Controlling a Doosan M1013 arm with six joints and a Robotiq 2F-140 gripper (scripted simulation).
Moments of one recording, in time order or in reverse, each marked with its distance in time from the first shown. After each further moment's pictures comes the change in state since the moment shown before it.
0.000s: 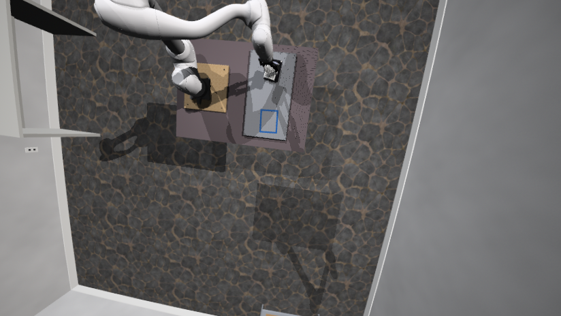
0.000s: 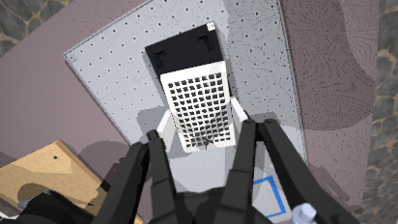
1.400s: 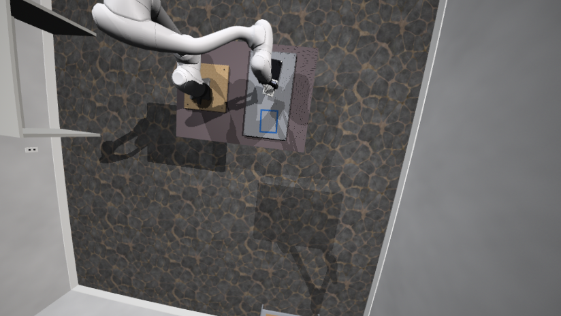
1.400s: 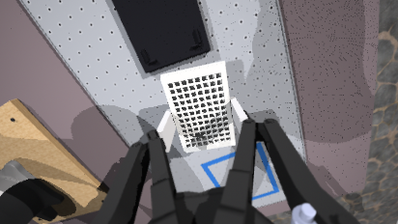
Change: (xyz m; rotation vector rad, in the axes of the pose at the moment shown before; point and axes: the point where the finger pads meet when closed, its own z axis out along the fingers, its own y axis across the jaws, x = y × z) arm -0.120 0.029 0.004 0.000 0.000 0.000
